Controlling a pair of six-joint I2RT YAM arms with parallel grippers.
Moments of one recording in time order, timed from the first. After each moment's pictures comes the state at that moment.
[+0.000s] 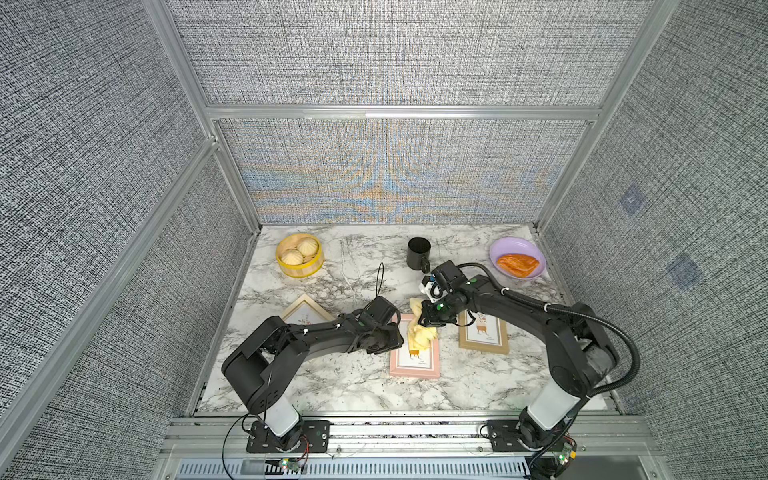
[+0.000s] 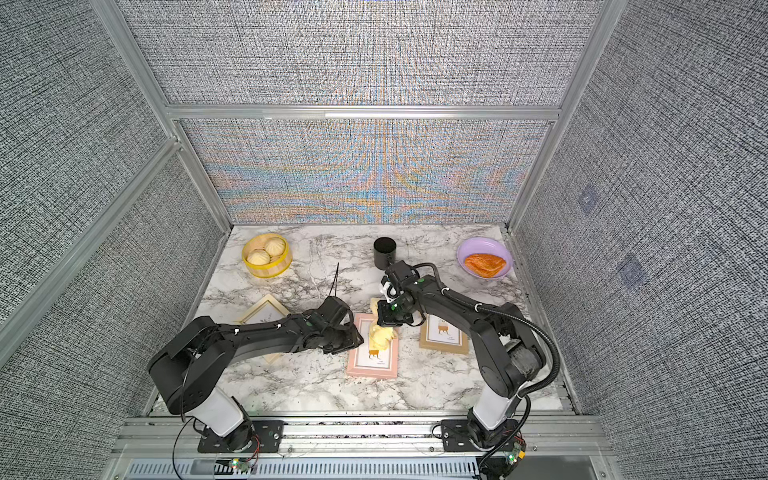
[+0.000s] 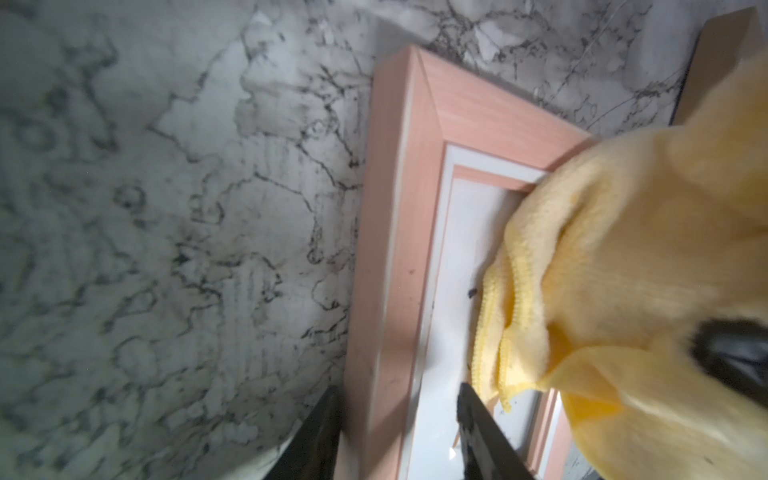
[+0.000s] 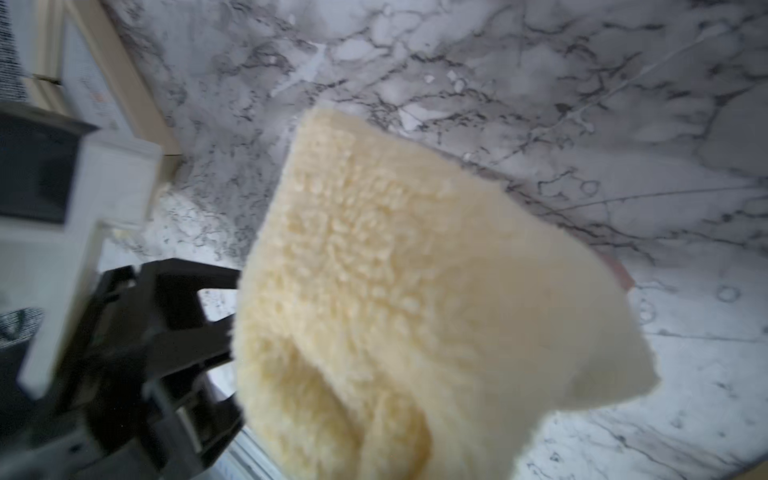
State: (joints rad) left arm -0.83 1.68 0.80 -0.20 0.20 -0.95; right arm 0.57 1.73 1.14 -0.65 -0.36 0.41
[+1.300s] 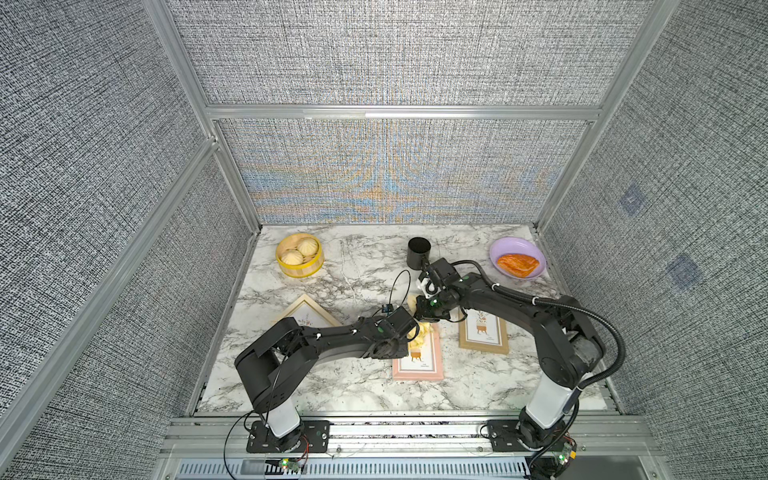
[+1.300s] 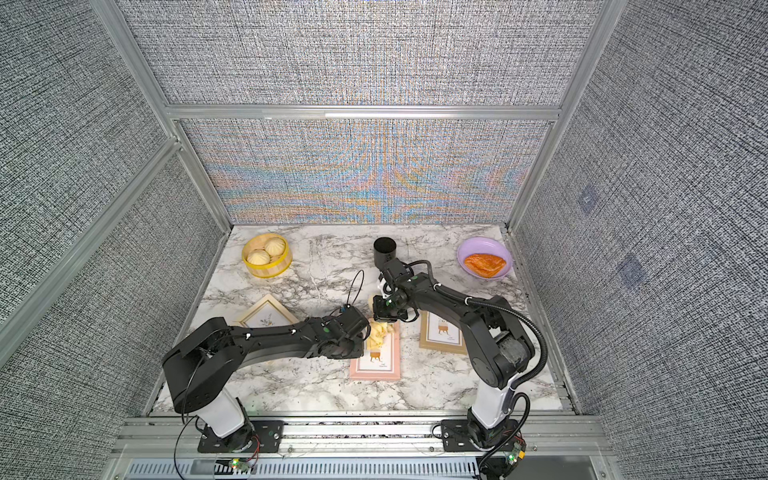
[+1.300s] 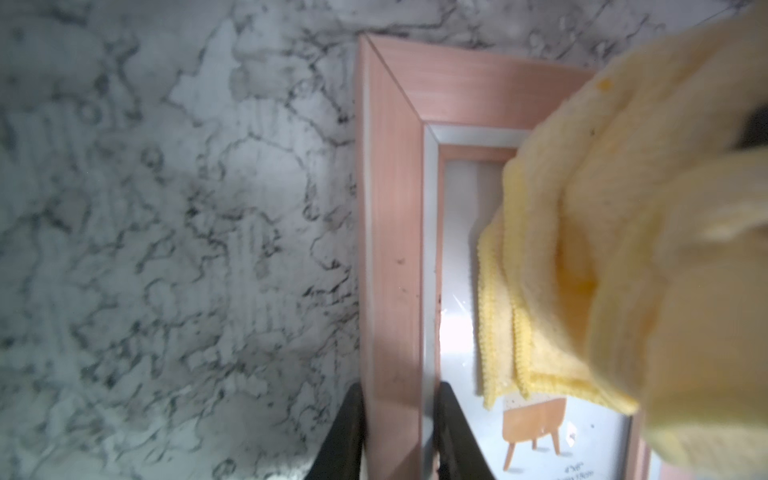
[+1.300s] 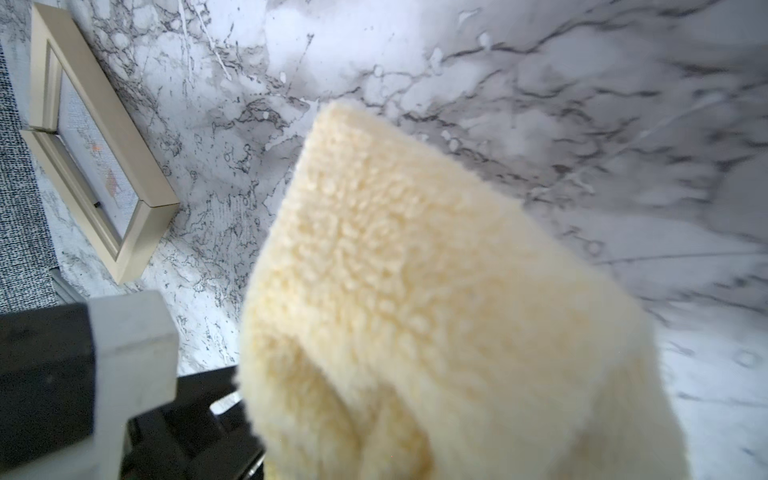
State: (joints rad) left arm -0.99 1.70 0.87 -0.41 -0.06 -0.95; right arm 0.60 1.81 1.21 -0.57 -0.37 0.49
